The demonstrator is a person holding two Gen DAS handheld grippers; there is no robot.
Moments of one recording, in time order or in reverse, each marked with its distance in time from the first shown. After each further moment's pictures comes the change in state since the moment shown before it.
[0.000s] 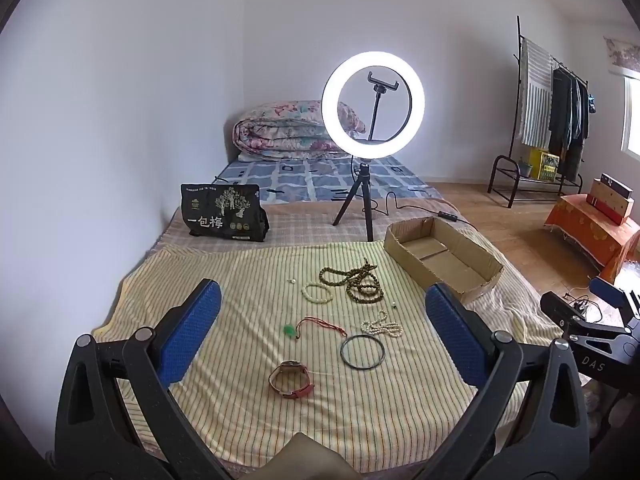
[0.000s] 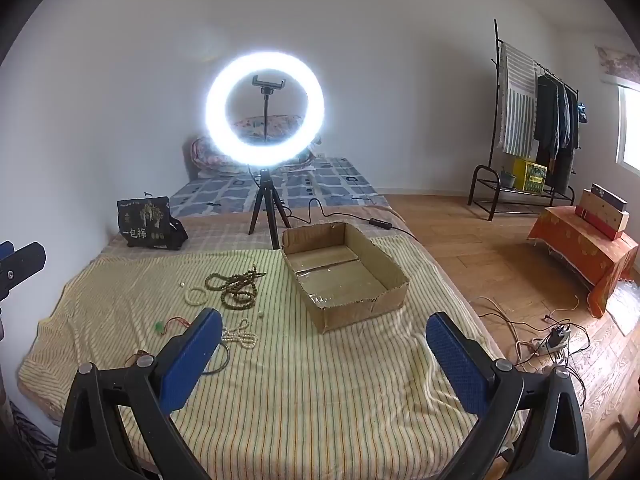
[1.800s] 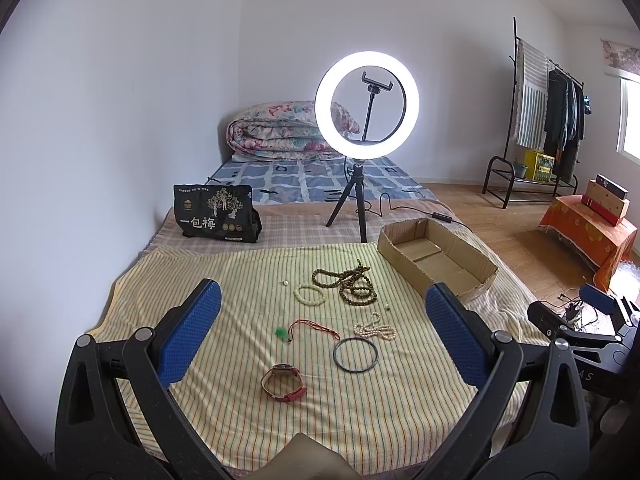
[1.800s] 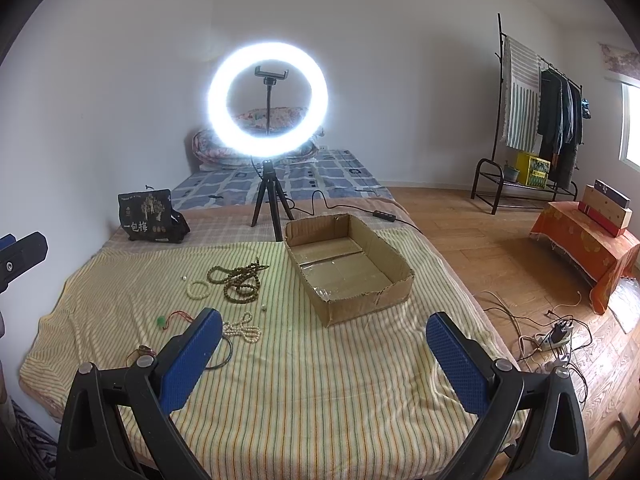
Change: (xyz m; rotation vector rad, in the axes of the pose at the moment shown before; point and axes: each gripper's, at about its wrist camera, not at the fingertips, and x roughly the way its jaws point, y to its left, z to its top) left arm -0.005 -0.008 0.007 -0.001 -0.015 -0.017; right arm 0.008 0.002 -0.001 -0.001 0.032 0.008
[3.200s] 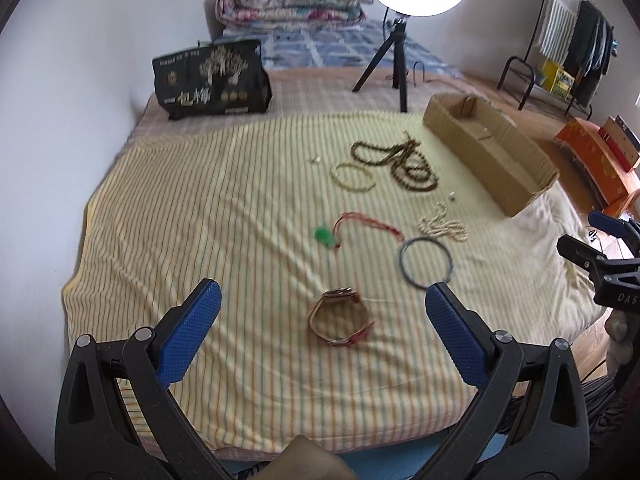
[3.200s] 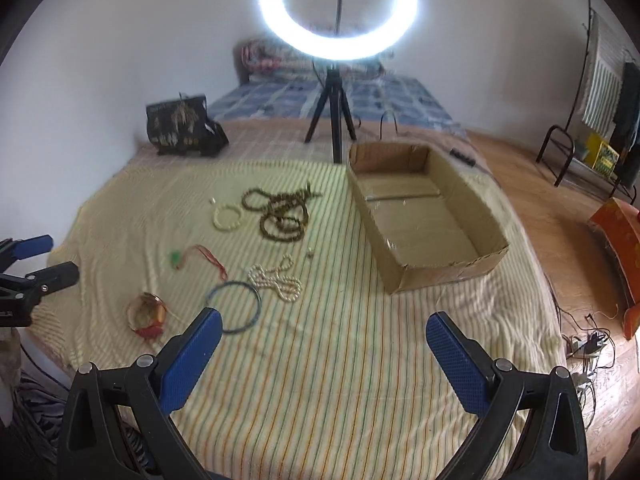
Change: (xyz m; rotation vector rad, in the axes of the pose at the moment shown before) left arm 0.133 0.076 -0.046 0.011 0.511 -0.025; right arm 0.130 0.044 -0.004 -0.167 0.356 0.164
